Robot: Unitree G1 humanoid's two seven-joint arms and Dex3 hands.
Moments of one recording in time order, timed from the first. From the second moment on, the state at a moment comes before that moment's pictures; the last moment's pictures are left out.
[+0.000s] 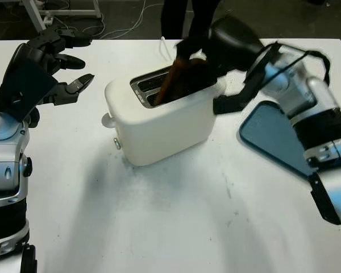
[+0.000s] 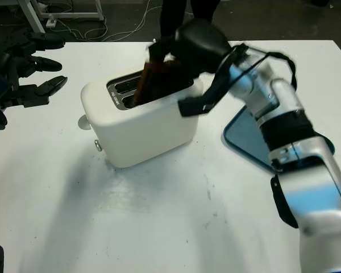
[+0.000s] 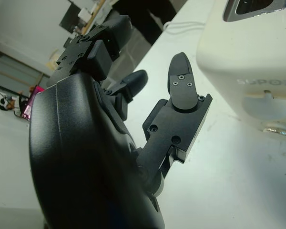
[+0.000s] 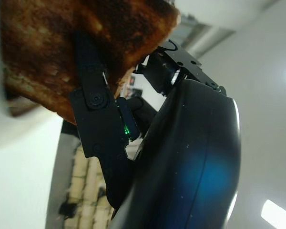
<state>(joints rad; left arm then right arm) -0.45 0.50 0.19 -0.34 0.03 0.48 -0.28 -1.11 -0.52 0.29 0.66 -0.55 -0.54 0.19</state>
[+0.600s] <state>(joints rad) -0.45 0.50 0.19 -0.34 0.03 0.49 -0.27 -1.35 -0.53 0.07 0.99 -0.29 -0.46 0.28</state>
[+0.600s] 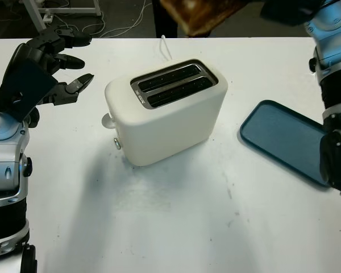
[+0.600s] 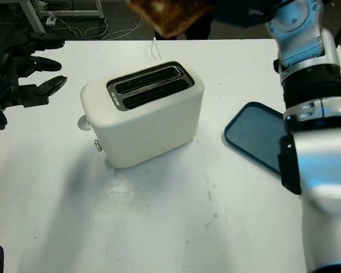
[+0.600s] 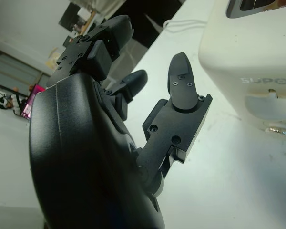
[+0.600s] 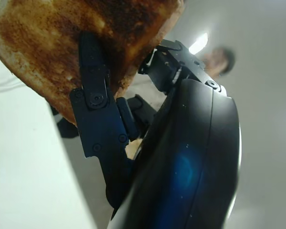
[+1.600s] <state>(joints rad) -0.45 0.50 0.19 -0.33 0.03 0.48 -0.27 -1.31 -0.42 -0.18 1.30 -0.09 -0.11 -0.07</state>
